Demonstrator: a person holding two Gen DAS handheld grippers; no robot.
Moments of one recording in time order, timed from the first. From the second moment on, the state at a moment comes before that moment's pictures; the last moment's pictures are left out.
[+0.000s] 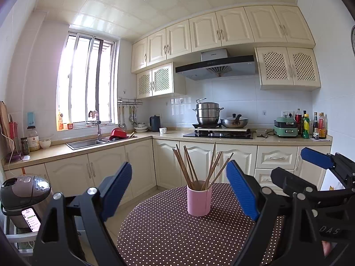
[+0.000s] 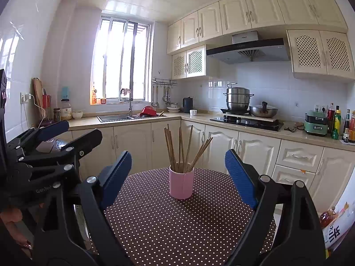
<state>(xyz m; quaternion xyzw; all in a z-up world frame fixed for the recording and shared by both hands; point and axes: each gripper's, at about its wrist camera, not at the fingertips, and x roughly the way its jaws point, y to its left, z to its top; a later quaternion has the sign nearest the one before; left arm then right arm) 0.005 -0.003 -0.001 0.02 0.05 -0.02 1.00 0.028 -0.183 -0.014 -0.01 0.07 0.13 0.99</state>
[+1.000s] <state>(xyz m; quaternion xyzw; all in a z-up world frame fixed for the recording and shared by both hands) 0.005 -0.006 -0.003 0.02 0.05 -0.02 1.00 0.032 -0.184 -0.016 -0.01 0.08 0.13 0.99</state>
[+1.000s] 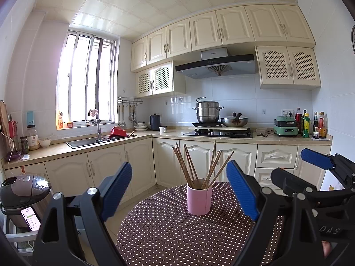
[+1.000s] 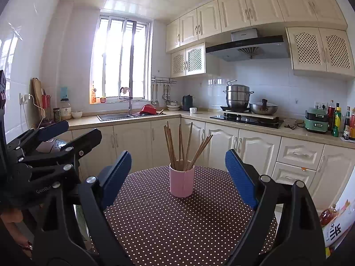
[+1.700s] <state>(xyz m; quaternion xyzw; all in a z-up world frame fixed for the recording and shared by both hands) 0.012 -0.004 -0.007 0.02 0.06 -0.02 1.00 0.036 -0.183 -0.018 0.00 0.08 0.13 0.99</state>
